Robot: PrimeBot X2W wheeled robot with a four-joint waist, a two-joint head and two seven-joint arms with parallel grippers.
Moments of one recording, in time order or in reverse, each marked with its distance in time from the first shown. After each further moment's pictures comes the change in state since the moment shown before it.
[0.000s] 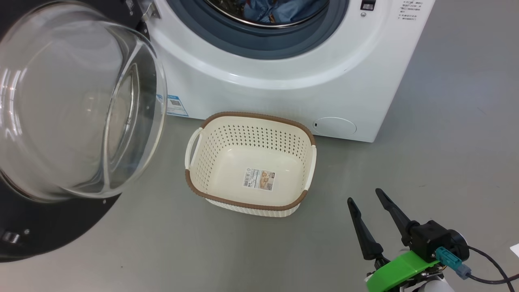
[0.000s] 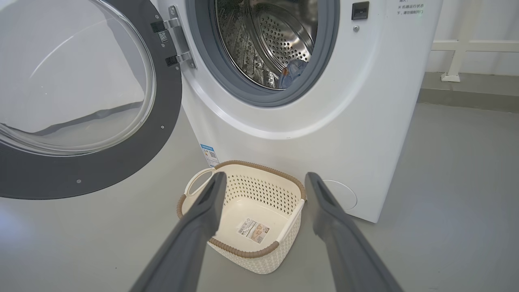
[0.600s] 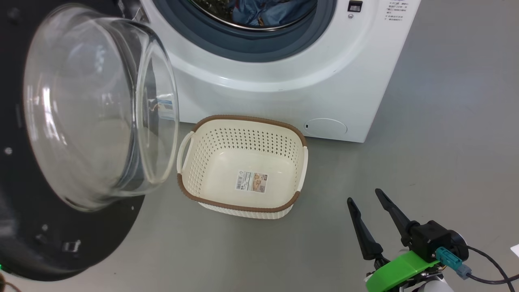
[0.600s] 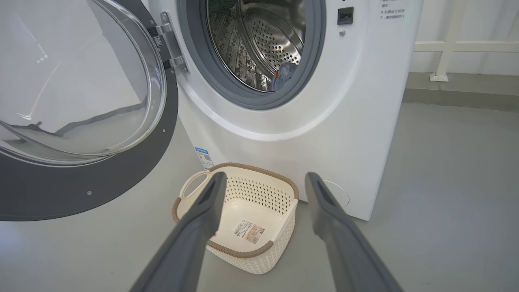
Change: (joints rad) left arm 0.155 -0.213 0.034 -0.314 -0.057 0.000 0.233; right arm 0.000 0.000 0.003 0.000 0.014 0.000 0.000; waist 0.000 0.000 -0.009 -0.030
